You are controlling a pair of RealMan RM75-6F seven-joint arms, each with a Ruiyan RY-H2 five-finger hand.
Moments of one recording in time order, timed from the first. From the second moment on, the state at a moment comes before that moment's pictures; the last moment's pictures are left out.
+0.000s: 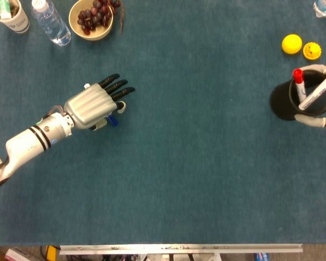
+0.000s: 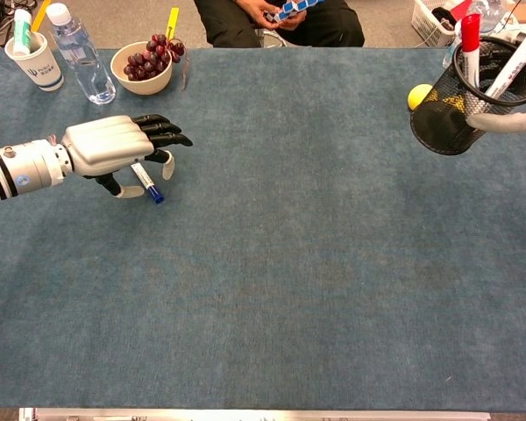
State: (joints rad) left arm -0.79 -1.53 0.11 -0.96 1.86 0.98 -0.24; right arm 0.41 -1.18 0.04 -1.54 -1.54 1.21 0.99
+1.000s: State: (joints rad) left arm -0.81 -1.62 0.18 -0.80 1.84 1.02 -0.27; right arm 0.39 -1.18 0.04 -1.53 -1.53 1.20 1.00
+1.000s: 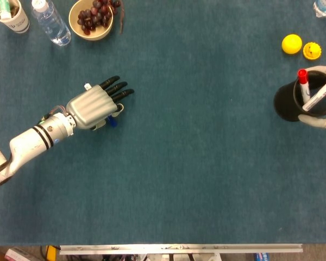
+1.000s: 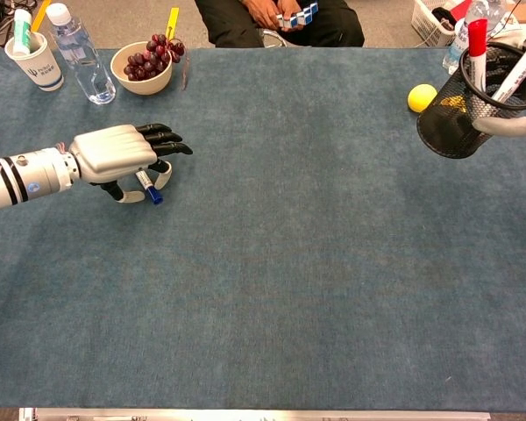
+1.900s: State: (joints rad) left arm -0.80 -1.55 0.16 -0.93 1.77 1.08 -0.39; right arm 0.42 -1.21 0.05 -1.52 -1.57 1.17 0.98
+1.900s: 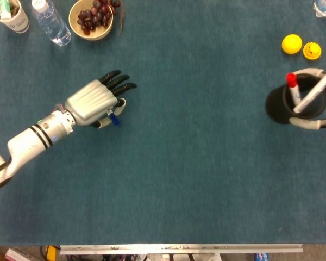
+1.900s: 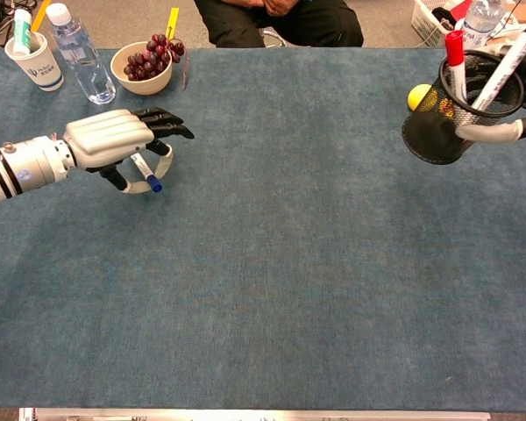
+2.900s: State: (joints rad) left arm -0.70 -1.13 0.01 -1.54 1.53 1.13 -0.78; right arm 0.69 -1.54 0.12 -1.45 -1.52 0.91 0.81
